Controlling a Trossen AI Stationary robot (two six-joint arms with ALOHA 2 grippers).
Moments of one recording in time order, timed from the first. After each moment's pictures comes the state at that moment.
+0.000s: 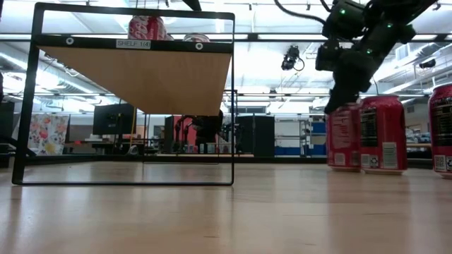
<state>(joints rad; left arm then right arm) -0.23 1.62 1.76 -1.18 -0.62 -0.04 -0.26 1.08 0.65 -0.49 -0.04 0.13</state>
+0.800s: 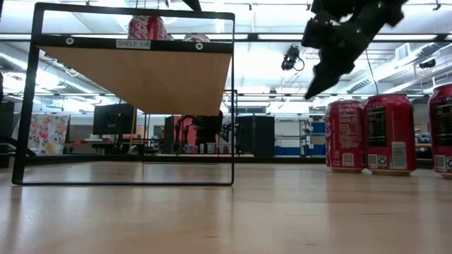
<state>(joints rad) -0.23 1.62 1.76 -1.18 -0.62 -0.04 -0.16 1.15 0.79 -0.47 -0.02 0.03</state>
